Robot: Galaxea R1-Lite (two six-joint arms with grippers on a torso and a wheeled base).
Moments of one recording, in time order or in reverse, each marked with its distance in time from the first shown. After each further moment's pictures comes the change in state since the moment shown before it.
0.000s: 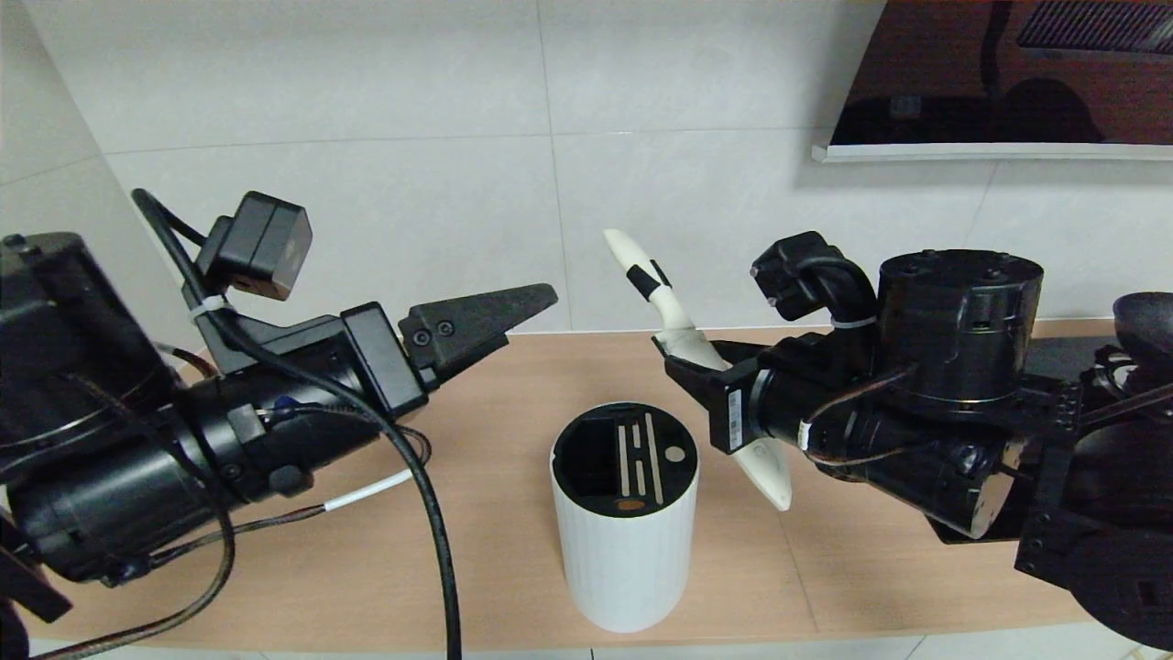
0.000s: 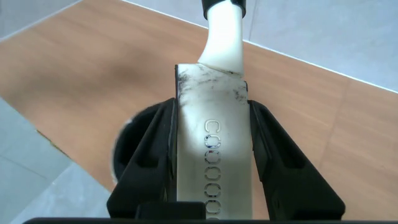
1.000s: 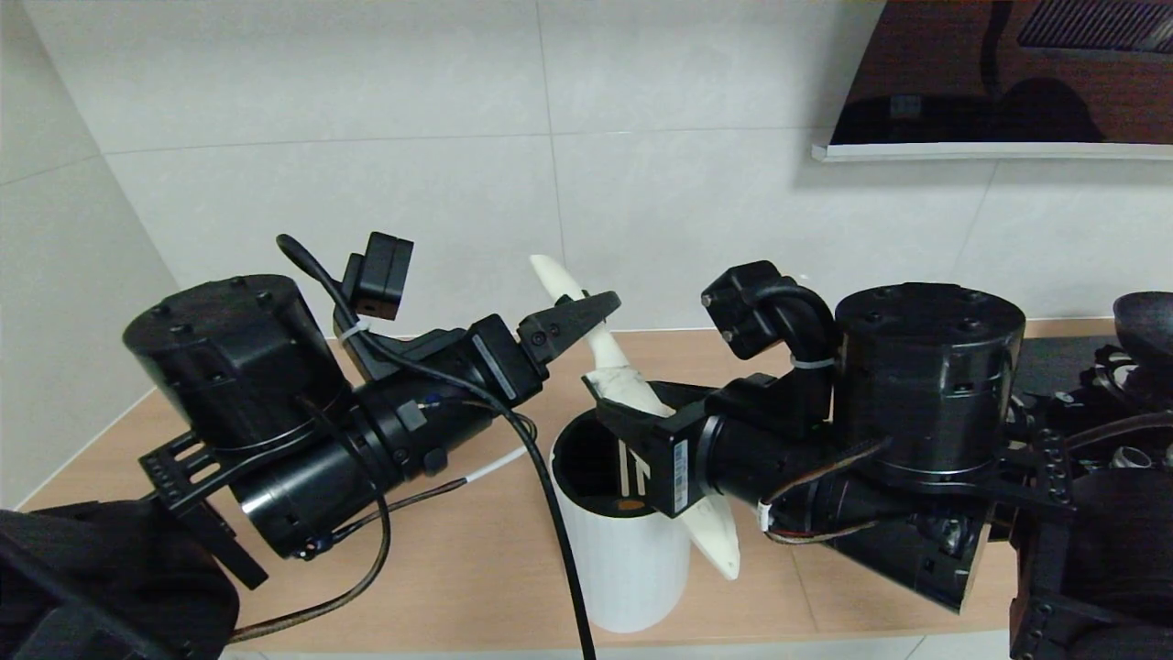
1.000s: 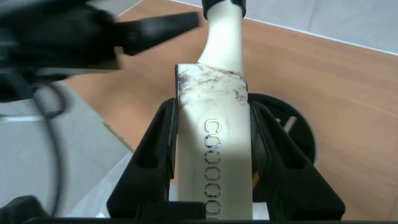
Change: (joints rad) left arm -0.077 0.224 -0.023 -0.214 0.187 -0.013; right arm 0.144 0.012 -0.003 -0.003 0.011 0.130
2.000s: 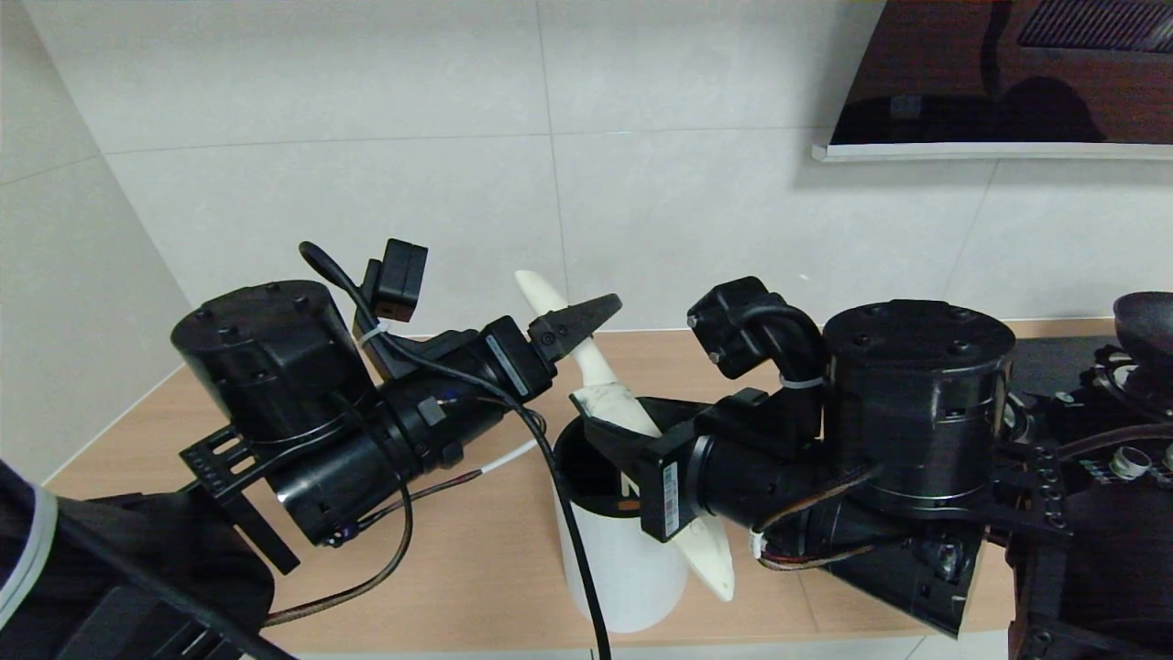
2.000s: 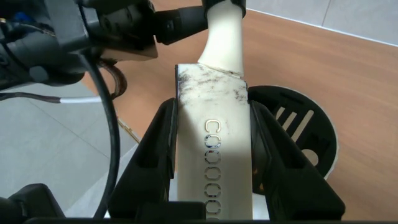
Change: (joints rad) left arm 0.015 0.052 -0.014 -0.035 0.006 0.006; right arm 0.027 0.004 0.011 0.000 0.000 0.001
